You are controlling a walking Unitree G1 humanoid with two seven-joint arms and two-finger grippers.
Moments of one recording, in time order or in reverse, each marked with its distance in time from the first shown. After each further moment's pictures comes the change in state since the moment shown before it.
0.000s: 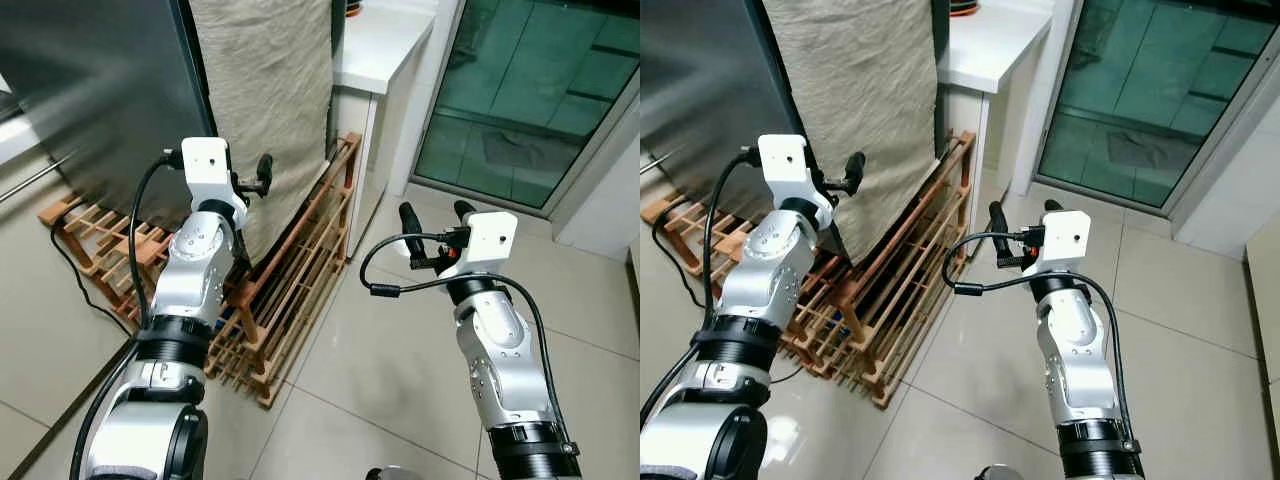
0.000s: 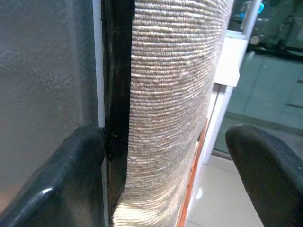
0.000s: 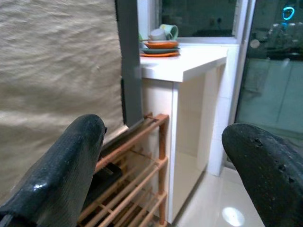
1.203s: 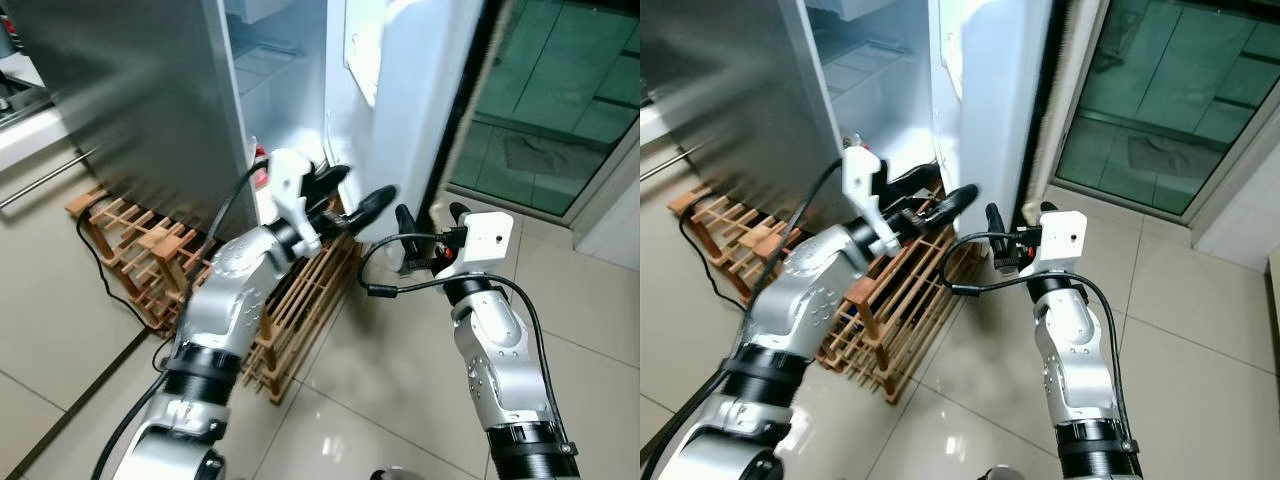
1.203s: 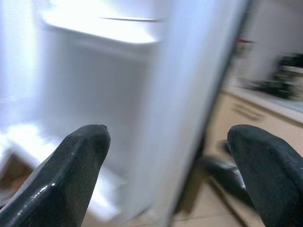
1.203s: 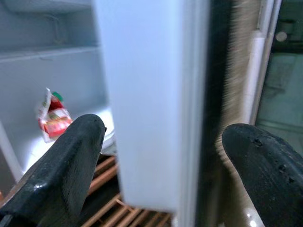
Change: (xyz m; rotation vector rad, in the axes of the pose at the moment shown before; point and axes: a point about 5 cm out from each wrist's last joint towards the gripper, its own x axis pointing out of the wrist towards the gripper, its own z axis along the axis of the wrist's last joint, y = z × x) left arm -0.052 -0.059 -0.001 -0.159 -0.036 -0.637; right arm 0.001 0.004 -0.002 0.020 0.020 0.017
